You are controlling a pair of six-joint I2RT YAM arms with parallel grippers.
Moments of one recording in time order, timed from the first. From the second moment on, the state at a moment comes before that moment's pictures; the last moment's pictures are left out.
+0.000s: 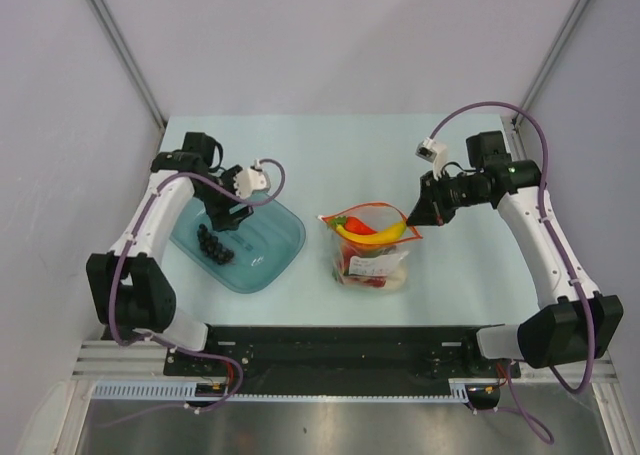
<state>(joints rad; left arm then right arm) -0.08 1.50 1.37 -1.09 0.39 1.11 0.15 1.33 1.36 -1.09 -0.83 -0.34</state>
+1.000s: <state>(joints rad) -0.09 1.68 1.10 -1.00 0.22 1.70 0.15 1.40 1.38 -1.11 -0.83 -0.35</state>
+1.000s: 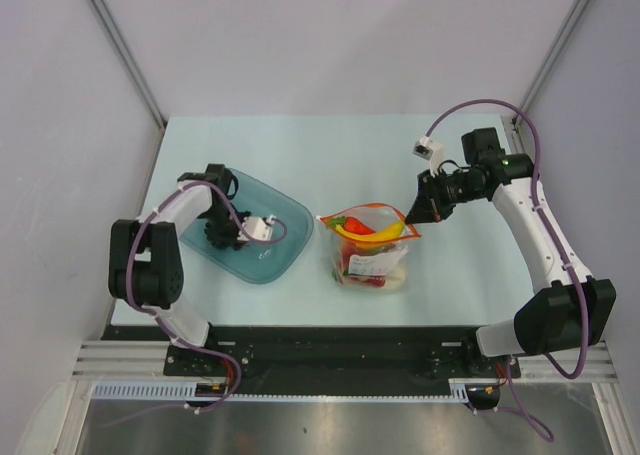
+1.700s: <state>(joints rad) -0.59 1.50 1.82 -0.77 0.84 0.40 0.15 1.40 1.38 -1.11 -0.85 -0.35</state>
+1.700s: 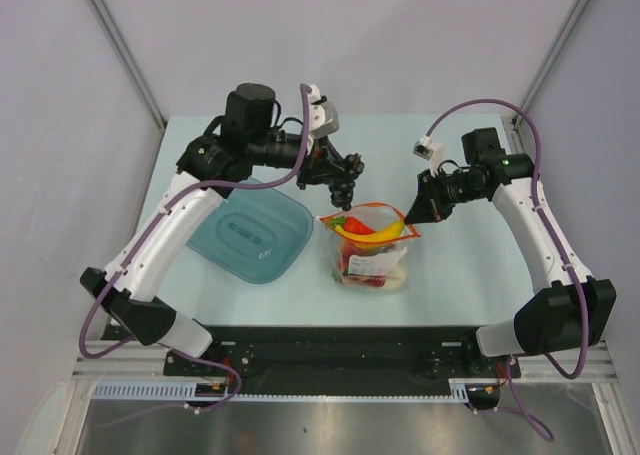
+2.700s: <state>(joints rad) -1.00 1.83 1.95 -1.03 0.35 0.61 0.15 1.37 1.38 -1.11 -0.85 -0.38</state>
